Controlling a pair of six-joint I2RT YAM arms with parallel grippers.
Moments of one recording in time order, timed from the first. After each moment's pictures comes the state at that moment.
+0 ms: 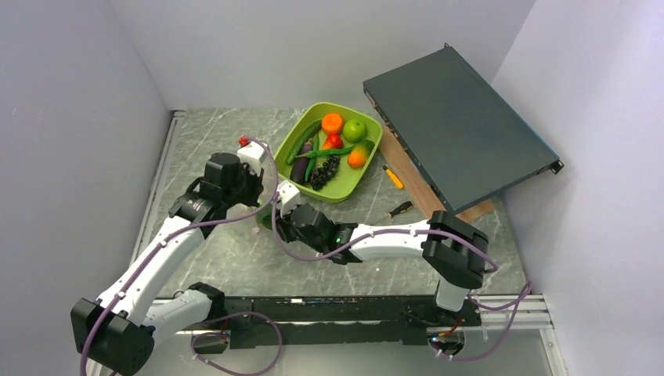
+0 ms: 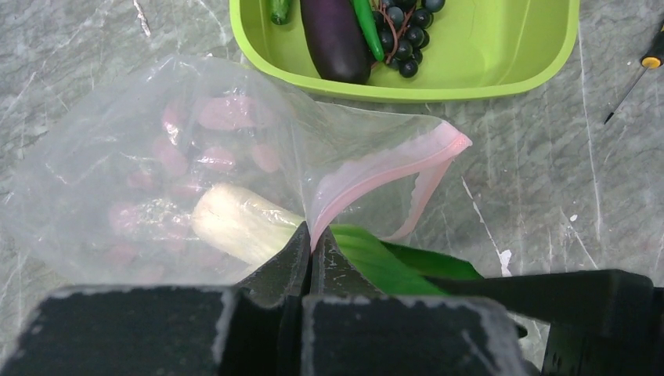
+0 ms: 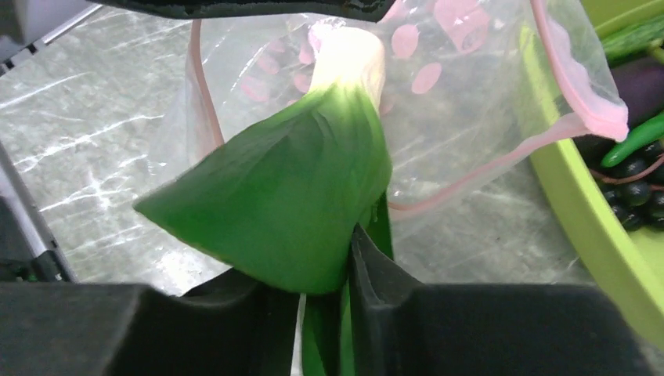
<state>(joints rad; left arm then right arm) -0.40 1.01 0.90 -0.48 0.04 0.00 1.20 1.73 1.02 0.34 0.29 0.22</state>
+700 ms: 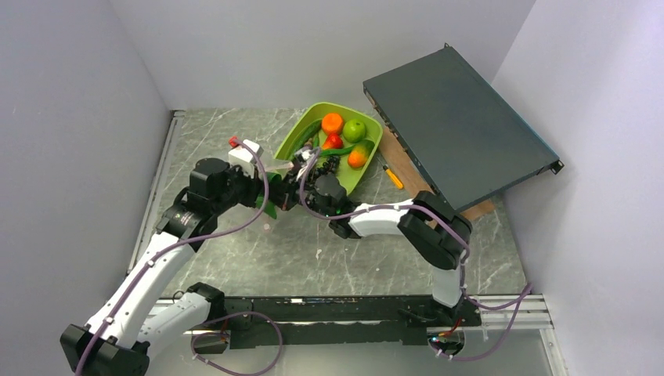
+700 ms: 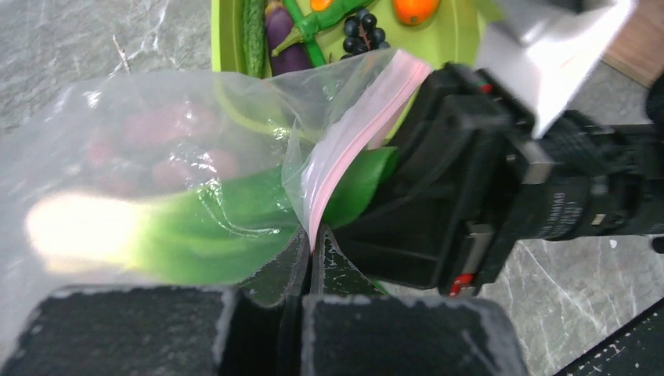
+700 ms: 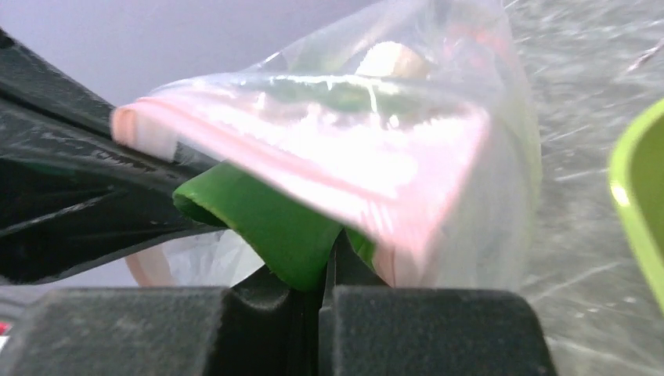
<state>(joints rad) -0.40 0.90 0.88 -0.41 0.12 -0.01 0.96 1.87 1.00 0.91 -0.13 0.62</state>
